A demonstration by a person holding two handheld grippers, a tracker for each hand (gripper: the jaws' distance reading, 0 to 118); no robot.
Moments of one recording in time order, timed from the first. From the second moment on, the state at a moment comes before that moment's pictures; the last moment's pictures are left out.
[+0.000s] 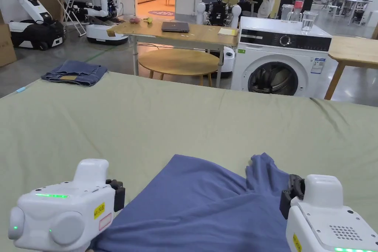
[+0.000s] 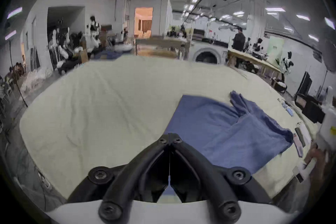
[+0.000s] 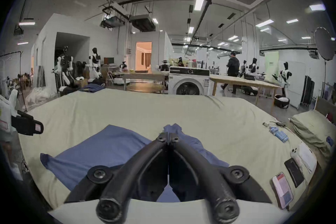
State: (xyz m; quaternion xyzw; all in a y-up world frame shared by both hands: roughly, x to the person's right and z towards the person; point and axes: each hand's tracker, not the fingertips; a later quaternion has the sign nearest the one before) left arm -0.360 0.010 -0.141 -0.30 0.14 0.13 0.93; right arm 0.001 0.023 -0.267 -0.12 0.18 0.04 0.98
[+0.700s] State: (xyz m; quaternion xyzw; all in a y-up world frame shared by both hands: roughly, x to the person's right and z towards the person) left arm -0.419 -0.084 -0.141 -0.46 0.21 0.18 0.84; right arm 0.004 -0.025 -0.291 -0.23 0.18 0.08 0.95
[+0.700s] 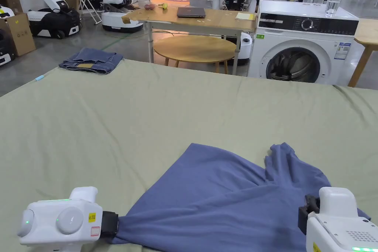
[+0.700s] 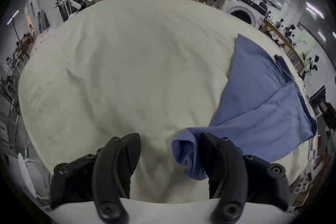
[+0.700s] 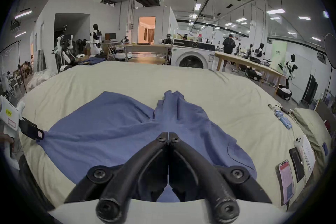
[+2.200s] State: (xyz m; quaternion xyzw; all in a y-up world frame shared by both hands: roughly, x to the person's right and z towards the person) left arm -0.422 0.005 -0.157 -0.36 0.14 0.17 0.91; right arm 0.041 0.025 -0.525 -0.35 0.19 0.08 0.91
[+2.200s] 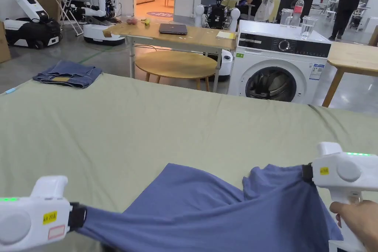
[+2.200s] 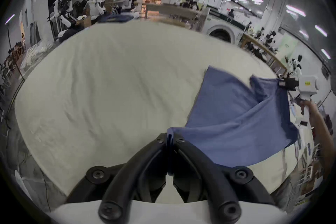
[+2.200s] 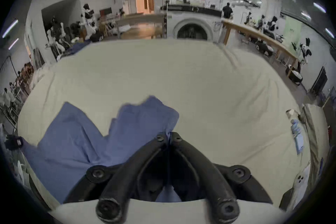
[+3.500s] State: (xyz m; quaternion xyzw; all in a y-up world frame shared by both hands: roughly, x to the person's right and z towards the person) left arm -0.492 0.399 -0.373 -0.13 0.19 0.02 0.97; right arm 0.038 0.399 -0.544 0.00 0.06 0.07 1.00
